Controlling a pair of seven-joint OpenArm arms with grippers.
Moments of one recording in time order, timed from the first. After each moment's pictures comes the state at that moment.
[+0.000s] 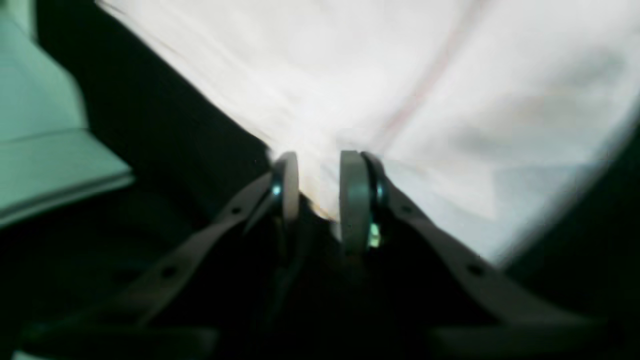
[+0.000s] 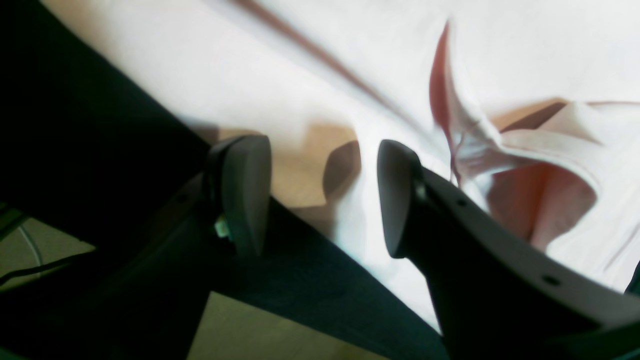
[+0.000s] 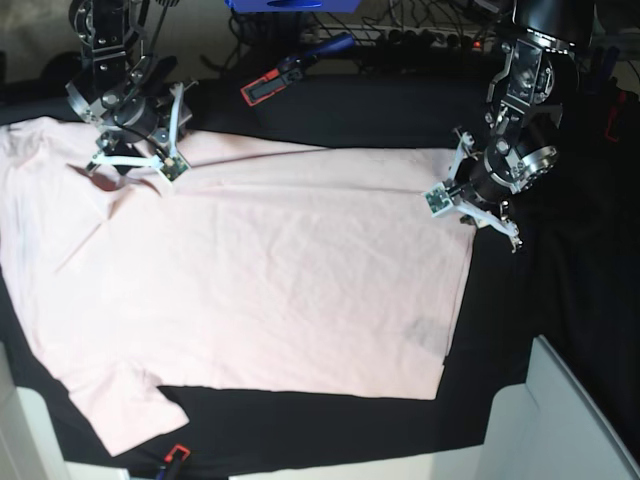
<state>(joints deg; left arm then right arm) 10.1 -21.2 5.8 84.3 42.9 -31.9 15.7 -20.4 1.7 5.9 90.5 -30.1 33.3 -30.1</state>
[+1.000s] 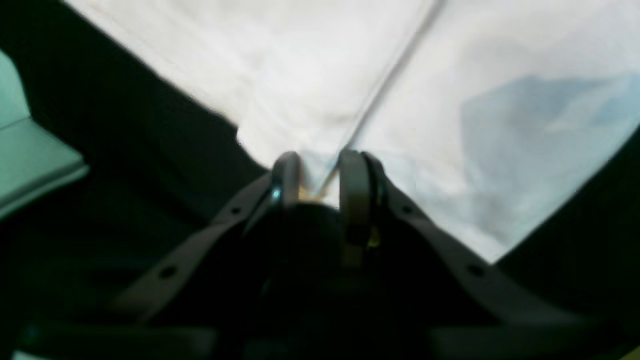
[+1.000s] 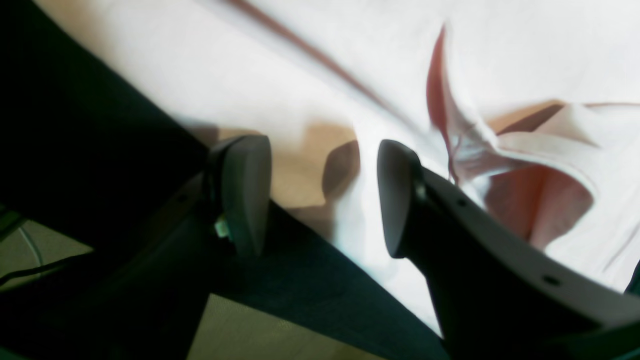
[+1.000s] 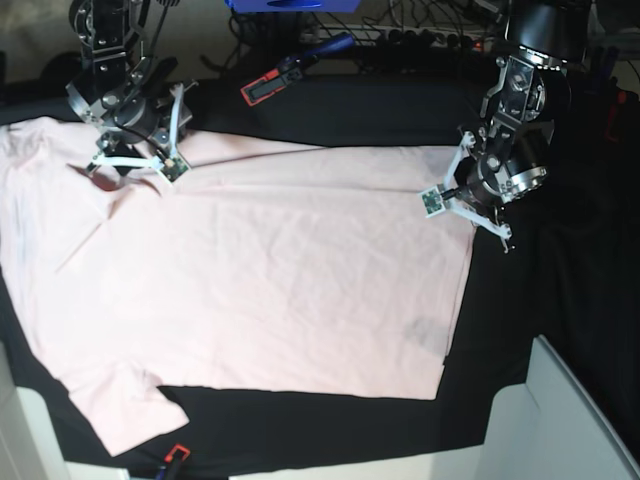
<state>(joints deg) 6.4 -19.9 7.4 80.9 43.2 -39.2 24.5 -20.2 1.7 5.9 90.5 -30.1 33.3 -30.1</state>
